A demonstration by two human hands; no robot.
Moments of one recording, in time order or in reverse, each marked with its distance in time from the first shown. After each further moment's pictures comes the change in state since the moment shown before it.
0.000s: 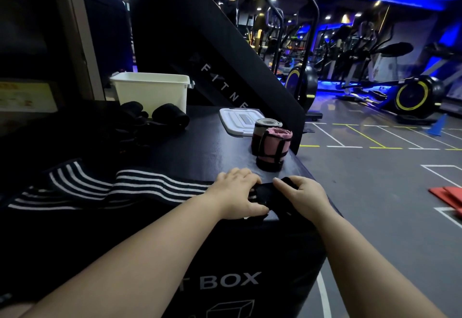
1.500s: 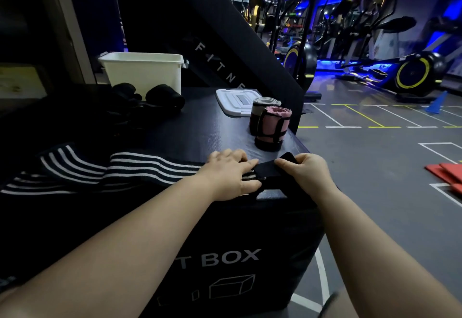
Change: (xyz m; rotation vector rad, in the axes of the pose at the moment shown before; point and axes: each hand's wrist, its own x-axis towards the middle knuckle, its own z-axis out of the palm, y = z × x) left_hand -0.004 -0.012 -0.002 0.136 -0.096 -0.004; right_hand 0.009 0.010 0.005 0.205 0.095 0.130
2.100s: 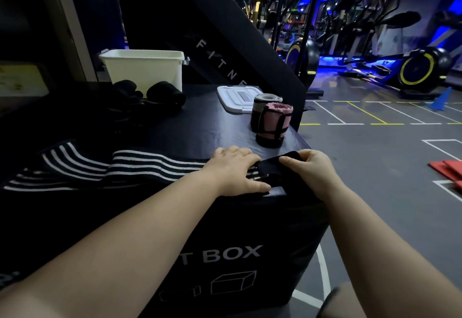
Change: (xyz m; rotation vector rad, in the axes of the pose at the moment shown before) left_hand 0.004 0.006 0.001 0.017 0.045 0.020; right_hand -0.006 0.001 -0.007 0.216 -0.115 -0.005
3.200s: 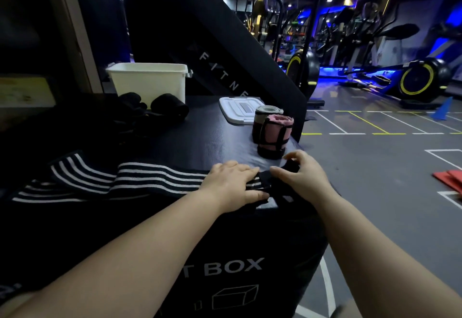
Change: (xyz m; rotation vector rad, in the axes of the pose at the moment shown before) left_hand -0.006 0.000 0.006 0.014 0.021 -0.049; right_hand 0.002 -0.015 0.009 -0.364 0.061 -0.072
